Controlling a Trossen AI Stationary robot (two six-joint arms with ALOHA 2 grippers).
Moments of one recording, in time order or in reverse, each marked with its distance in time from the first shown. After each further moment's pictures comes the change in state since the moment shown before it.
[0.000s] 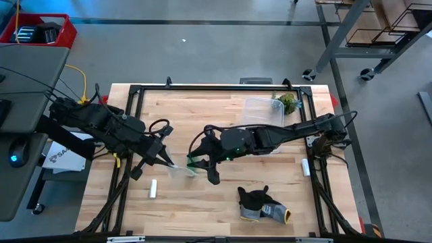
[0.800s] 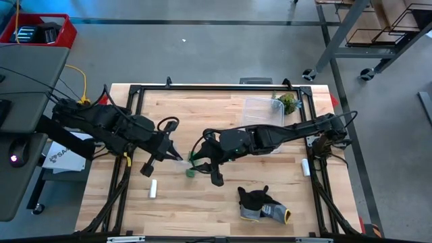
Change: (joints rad) left arm 0.046 0.037 0.000 -0.005 -0.073 0.024; right arm -0.002 -0.003 0.000 -0.077 -0.052 -0.080
